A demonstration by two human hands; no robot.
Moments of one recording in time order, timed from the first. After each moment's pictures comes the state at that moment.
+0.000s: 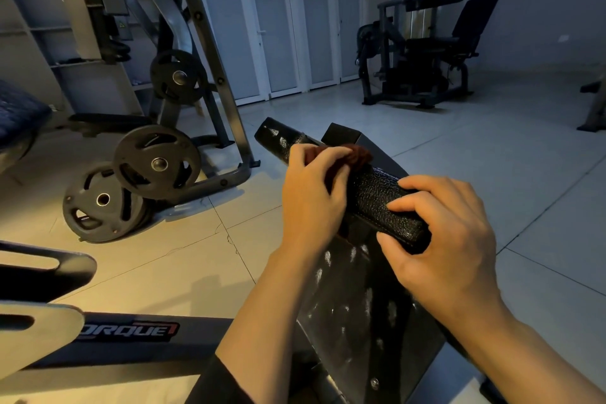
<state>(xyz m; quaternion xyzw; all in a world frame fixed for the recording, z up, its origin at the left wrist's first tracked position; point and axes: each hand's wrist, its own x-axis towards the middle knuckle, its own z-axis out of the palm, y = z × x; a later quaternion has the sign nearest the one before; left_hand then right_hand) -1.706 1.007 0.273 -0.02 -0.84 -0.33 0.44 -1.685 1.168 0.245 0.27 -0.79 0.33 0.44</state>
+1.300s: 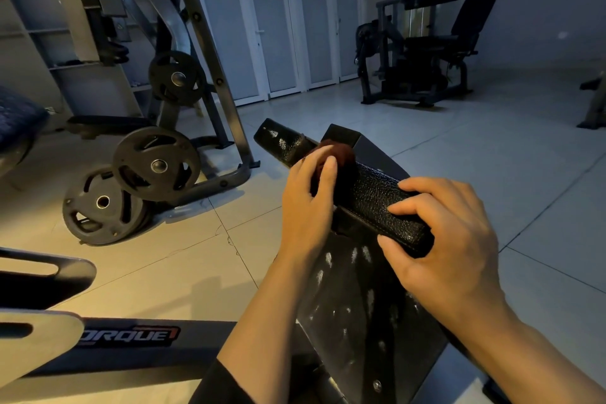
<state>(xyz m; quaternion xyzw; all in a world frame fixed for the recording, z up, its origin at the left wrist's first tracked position) -1.711 0.996 0.258 -0.04 -0.78 -0.50 0.37 -1.686 1.168 0.244 0.27 -0.80 0.33 0.43</state>
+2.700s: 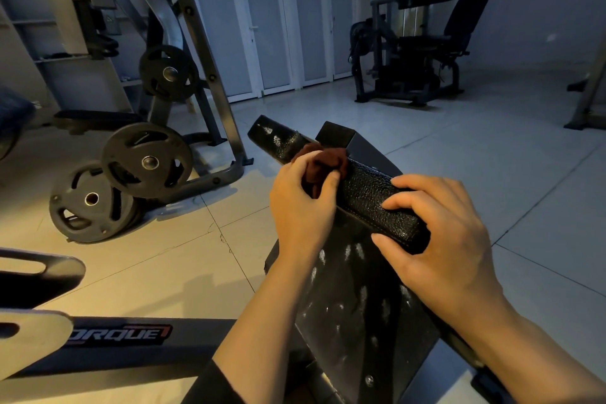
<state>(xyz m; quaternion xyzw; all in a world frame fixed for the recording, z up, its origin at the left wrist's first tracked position) -1.702 1.007 0.262 0.00 -0.78 -0.45 0.44 -1.687 1.174 0.245 0.30 -0.80 0.35 0.39</state>
